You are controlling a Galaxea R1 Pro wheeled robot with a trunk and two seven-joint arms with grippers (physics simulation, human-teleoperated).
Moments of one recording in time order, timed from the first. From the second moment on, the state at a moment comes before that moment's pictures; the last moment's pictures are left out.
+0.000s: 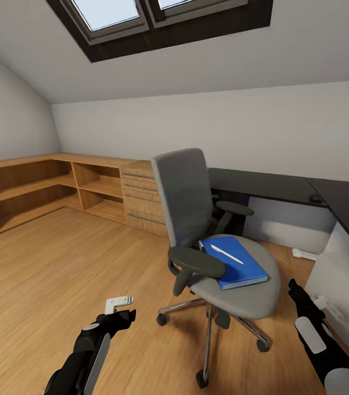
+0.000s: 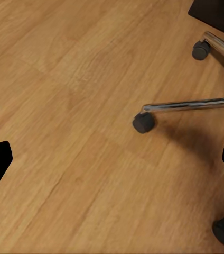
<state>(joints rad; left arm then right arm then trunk) -0.30 -0.12 0.04 -1.16 0.06 0.54 0.08 -0.54 -0.20 -0.23 -0.63 -0.81 -0.26 -0.10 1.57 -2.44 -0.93</state>
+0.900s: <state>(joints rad) -0.30 -0.12 0.04 -1.15 0.06 0.54 0.08 -0.54 -0.21 -0.31 -0.63 -0.93 0.03 -0.05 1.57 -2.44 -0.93</state>
